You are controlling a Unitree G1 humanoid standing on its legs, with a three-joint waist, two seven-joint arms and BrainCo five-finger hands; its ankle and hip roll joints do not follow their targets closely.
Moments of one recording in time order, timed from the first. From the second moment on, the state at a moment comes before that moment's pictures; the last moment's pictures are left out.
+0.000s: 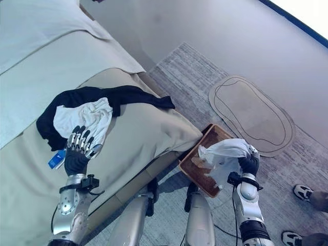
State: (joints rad) left arm 0.10 0.27 -0.02 0.04 -0.50 -0.46 0.13; right arm -0.17 -0.29 -0.10 0.54 0.29 -0.35 -0.33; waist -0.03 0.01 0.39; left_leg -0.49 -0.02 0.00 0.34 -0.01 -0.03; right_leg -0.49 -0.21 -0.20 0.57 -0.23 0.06
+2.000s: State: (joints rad) left arm 0.02 0.37 -0.08 0.07 -0.33 -0.47 0.32; right arm -0.30 -0.34 0.00 0.85 0.33 -0.31 -0.43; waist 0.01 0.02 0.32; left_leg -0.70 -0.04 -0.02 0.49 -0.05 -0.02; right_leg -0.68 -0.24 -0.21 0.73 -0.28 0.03
